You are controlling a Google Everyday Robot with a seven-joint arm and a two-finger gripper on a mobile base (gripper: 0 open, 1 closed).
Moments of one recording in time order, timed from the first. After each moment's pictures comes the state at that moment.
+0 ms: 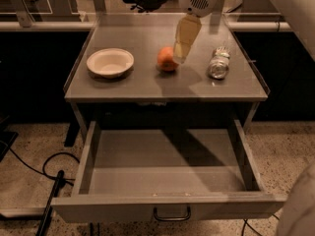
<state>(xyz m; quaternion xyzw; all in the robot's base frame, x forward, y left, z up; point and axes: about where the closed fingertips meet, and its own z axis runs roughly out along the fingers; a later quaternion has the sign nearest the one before) 0.651 -0.074 0.981 -0.64 0.74 -0.06 0.22</state>
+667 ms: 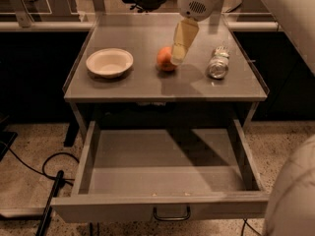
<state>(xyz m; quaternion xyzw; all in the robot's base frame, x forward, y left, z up) 0.663 -0.069 0.967 -0.64 0.74 -0.03 0.22</state>
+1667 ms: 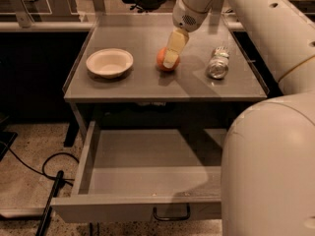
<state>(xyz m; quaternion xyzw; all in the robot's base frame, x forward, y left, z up) 0.724 -0.053 0.914 -0.63 0.74 0.02 0.23</state>
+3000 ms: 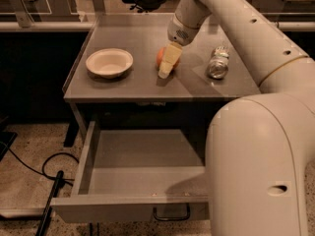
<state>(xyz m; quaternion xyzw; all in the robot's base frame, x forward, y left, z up) 0.739 -0.042 0.858 -0.62 0.75 0.07 0.20</state>
